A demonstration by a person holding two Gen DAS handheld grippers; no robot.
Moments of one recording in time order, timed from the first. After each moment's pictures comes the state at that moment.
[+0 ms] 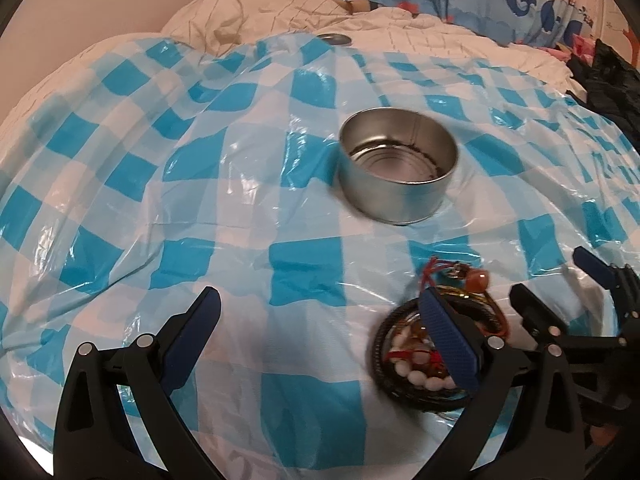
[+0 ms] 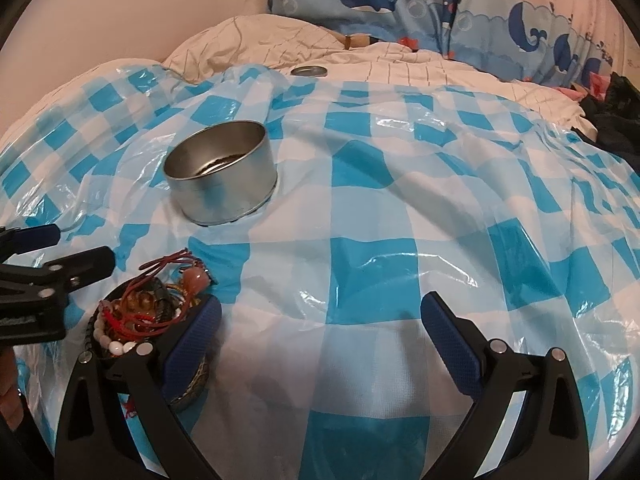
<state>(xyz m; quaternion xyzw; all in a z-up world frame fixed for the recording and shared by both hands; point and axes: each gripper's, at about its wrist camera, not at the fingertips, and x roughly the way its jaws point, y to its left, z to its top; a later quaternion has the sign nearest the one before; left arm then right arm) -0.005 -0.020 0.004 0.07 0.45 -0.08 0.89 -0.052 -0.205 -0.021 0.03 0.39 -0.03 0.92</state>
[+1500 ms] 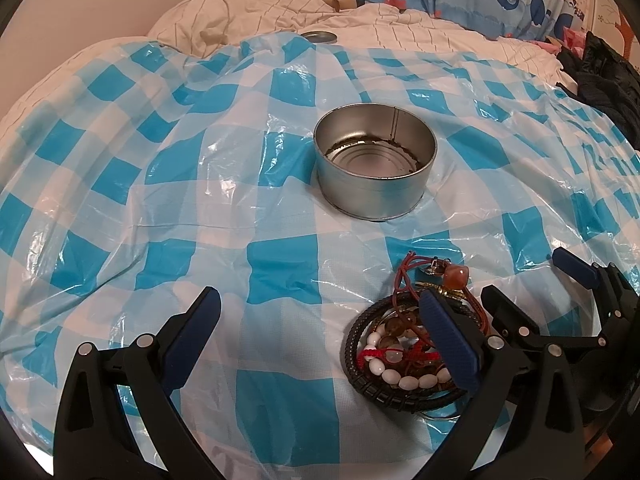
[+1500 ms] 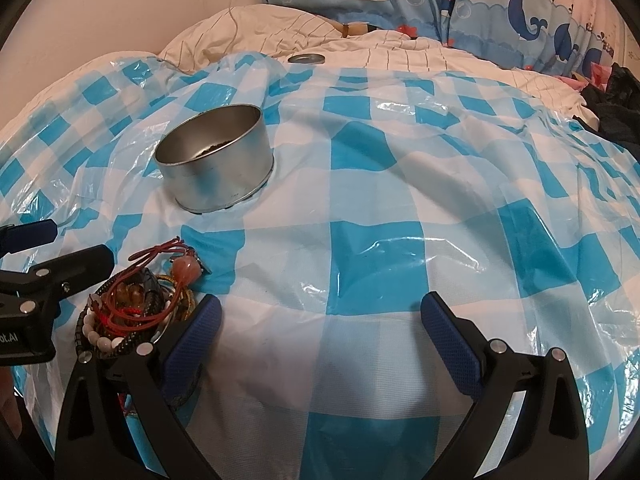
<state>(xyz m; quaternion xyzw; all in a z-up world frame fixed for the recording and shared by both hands) -0.006 -0.032 0.003 0.08 0.46 -0.09 0.88 -0.047 -0.207 -0.031 0.04 0.41 -0.03 0.91</state>
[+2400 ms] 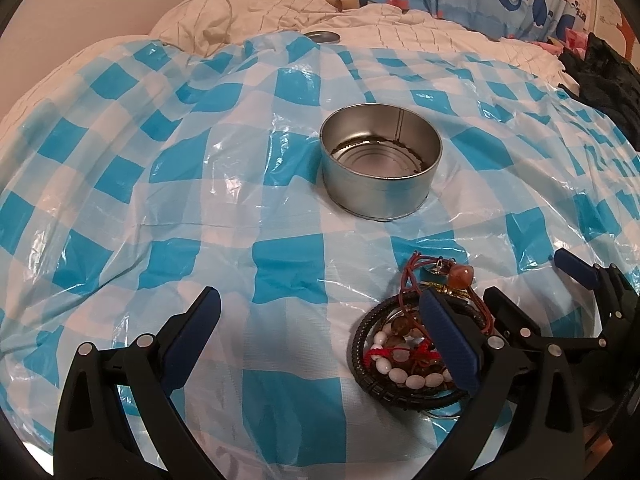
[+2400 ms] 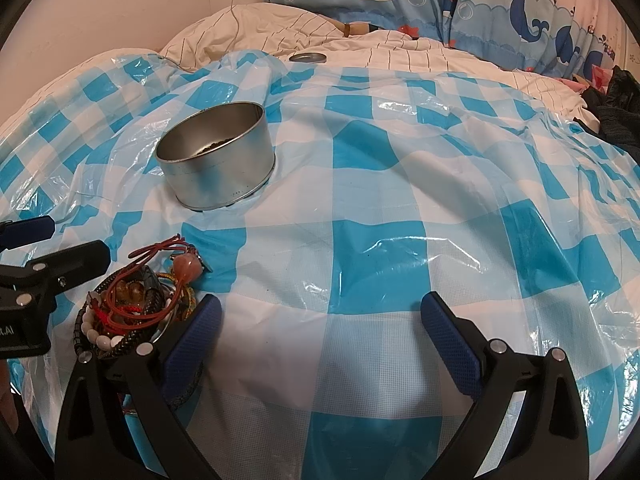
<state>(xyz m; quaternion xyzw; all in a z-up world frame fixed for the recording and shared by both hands) -0.006 -0.028 0.002 0.07 0.46 -0.09 0.88 -0.047 -0.206 -0.031 0.03 0.41 -0.03 0.91</state>
